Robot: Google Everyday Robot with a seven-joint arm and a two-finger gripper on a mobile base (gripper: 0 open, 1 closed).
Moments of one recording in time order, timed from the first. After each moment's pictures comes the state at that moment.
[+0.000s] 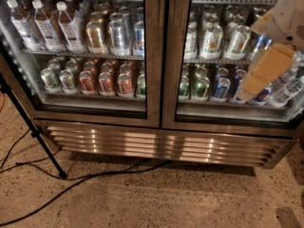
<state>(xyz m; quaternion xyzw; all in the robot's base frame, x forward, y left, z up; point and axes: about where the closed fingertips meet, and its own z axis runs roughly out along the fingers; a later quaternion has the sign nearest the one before) 0.490 -0.202 0.986 -0.57 0.79 0.00 0.24</state>
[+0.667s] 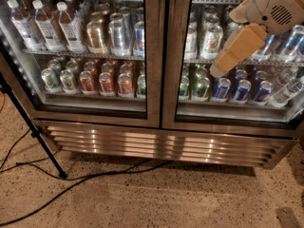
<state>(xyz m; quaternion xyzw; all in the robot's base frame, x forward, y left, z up) 0.535 -0.161 1.003 -0.54 0.78 0.08 0.31</state>
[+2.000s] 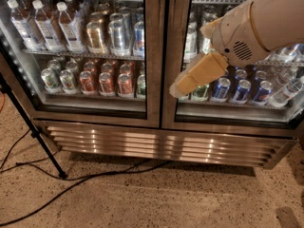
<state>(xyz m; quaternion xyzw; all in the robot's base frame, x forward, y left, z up) 0.502 -0.086 0.986 -0.51 0.75 0.13 0.39</state>
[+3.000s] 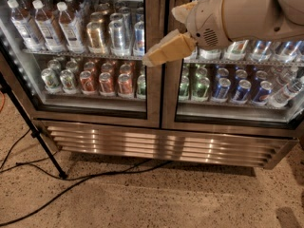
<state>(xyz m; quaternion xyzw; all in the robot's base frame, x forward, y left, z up) 0.557 -0.033 1.011 -0.51 0.68 0.17 0.50</state>
